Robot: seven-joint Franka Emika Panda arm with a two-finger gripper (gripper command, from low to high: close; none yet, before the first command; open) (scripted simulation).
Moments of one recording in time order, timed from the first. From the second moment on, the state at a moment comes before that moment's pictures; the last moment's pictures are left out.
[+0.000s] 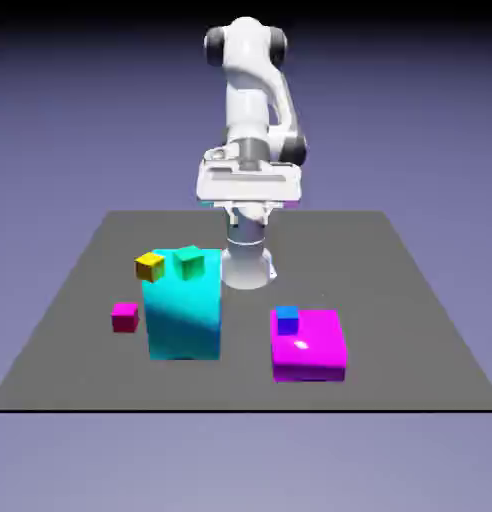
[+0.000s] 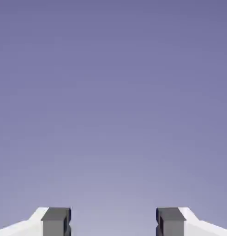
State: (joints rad) arm 0.01 -0.59 -0.04 -2.81 -0.02 3.03 0.72
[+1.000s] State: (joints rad) arm -0.01 -1.07 -1.13 -2.77 -0.48 2.94 0.08
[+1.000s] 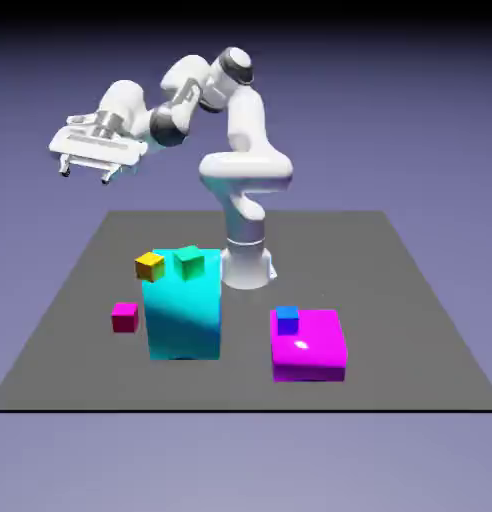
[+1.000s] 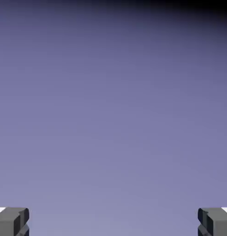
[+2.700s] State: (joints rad) arm -0.04 -1.60 -2.35 -2.74 -0.99 2.84 -0.62
